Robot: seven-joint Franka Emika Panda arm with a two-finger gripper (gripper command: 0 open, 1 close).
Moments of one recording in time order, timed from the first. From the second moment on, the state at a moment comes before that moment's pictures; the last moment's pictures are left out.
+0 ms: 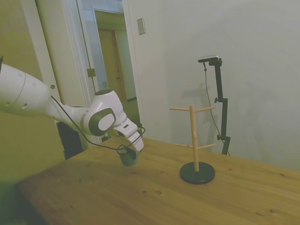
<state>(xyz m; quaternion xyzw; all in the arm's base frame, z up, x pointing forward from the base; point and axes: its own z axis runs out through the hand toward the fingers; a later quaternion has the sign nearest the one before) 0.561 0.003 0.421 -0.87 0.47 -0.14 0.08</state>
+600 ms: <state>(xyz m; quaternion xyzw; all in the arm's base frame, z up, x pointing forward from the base) 0.561 -0.003 0.379 -0.88 0.47 -0.11 0.05</state>
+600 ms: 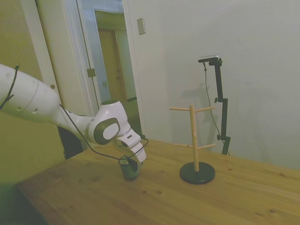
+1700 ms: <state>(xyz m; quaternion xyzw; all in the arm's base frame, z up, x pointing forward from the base) 0.553 -0.008 0.371 -0.88 0.47 -0.09 0.04</state>
